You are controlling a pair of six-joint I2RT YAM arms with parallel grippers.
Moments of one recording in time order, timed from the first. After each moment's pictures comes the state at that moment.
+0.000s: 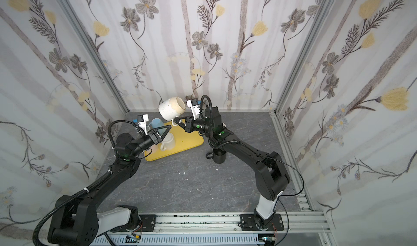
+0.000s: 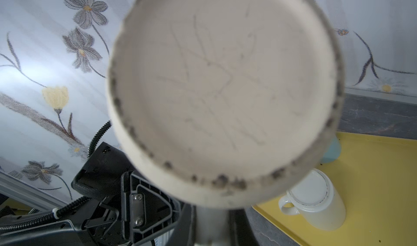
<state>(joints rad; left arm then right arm) -0.17 1.21 0.64 0.76 0.70 -0.95 0.68 1.74 1.40 0.35 -0.63 0.66</state>
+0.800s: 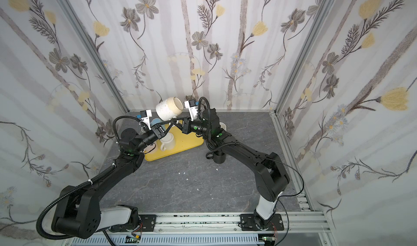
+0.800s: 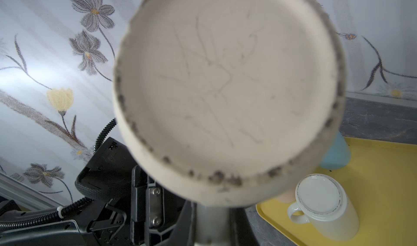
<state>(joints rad) -0.22 1.31 0.72 0.80 0.66 -1.01 0.72 1.74 1.38 0.40 -0.57 0.70</state>
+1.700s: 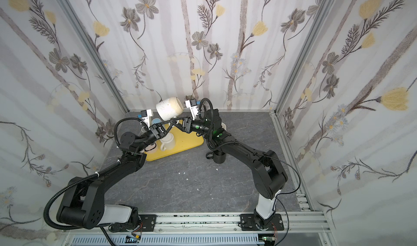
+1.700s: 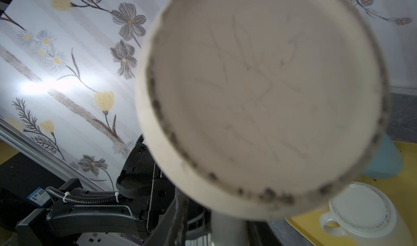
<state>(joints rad) -0.22 1.37 0.69 1.09 0.75 -1.22 0.68 1.77 1.37 0.53 -0.72 0.81</state>
